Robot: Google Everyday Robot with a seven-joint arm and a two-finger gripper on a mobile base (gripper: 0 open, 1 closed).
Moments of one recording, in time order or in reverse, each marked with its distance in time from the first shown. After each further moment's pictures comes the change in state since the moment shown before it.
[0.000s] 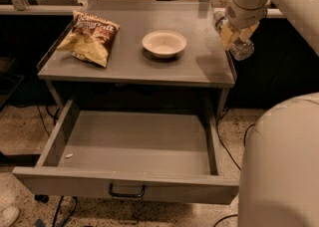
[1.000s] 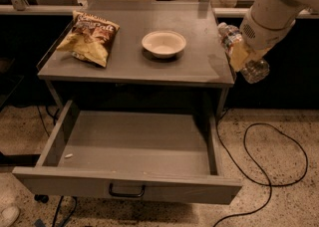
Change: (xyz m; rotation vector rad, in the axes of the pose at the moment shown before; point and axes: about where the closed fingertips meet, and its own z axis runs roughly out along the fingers) arm 0.087 0.041 -0.046 -0.048 -0.018 -0.052
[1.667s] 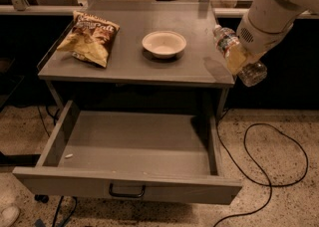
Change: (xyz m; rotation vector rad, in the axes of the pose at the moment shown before) arm 0.008 0.013 -0.007 -0.009 -0.009 -0.038
